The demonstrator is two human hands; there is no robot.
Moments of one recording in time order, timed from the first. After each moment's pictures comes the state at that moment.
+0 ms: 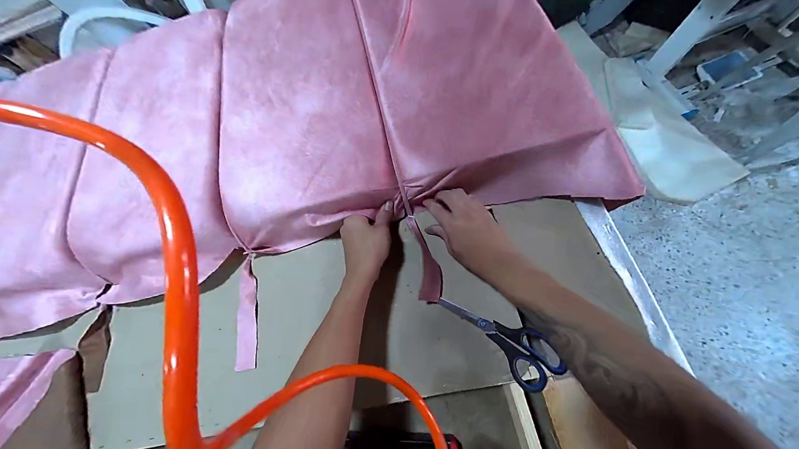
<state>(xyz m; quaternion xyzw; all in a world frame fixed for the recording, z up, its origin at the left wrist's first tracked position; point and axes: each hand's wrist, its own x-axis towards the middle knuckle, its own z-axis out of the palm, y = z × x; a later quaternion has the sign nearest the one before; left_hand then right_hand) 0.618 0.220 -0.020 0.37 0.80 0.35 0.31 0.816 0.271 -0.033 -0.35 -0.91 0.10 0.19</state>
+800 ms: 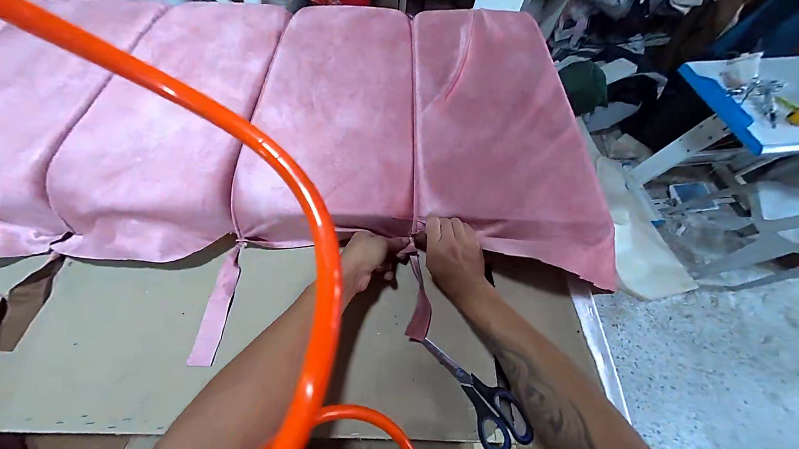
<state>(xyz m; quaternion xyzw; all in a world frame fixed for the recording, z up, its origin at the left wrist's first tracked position) 0.610 0.236 0.011 0.19 0.70 0.35 0.60 0.773 0.288 -0.026 -0.39 -0.87 -0.11 0.27</state>
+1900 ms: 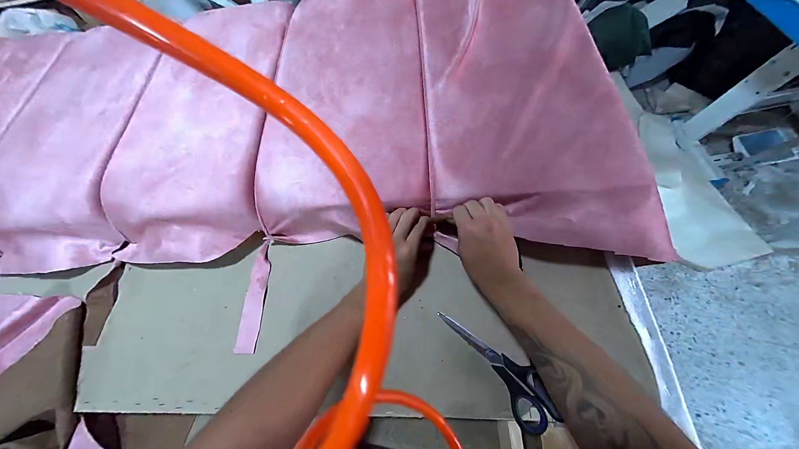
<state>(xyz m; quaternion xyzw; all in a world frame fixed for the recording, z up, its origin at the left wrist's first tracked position) 0.615 0.199 -0.038 0.74 0.62 0.24 -0.09 0.785 0.273 -0.010 -0.41 -0.88 0.01 0.23</state>
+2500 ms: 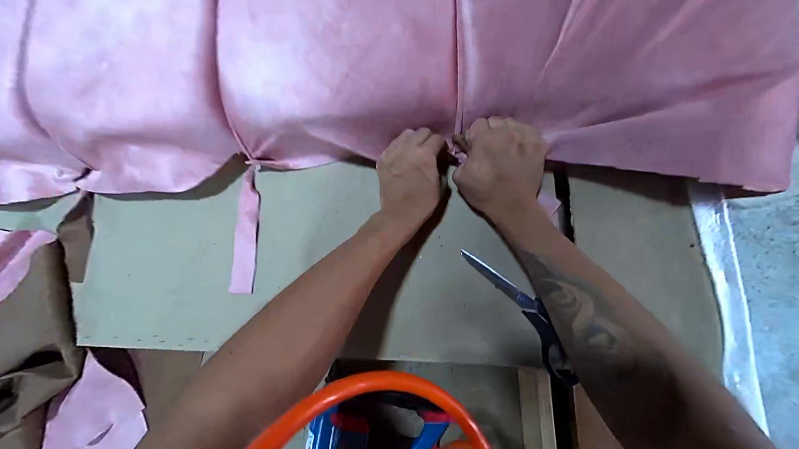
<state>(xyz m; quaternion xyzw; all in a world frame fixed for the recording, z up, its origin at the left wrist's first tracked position) 0.625 0.209 -0.047 0.66 0.73 0.18 0.01 0.756 0.264 -0.039 -0.50 -0.85 0.04 0.15</state>
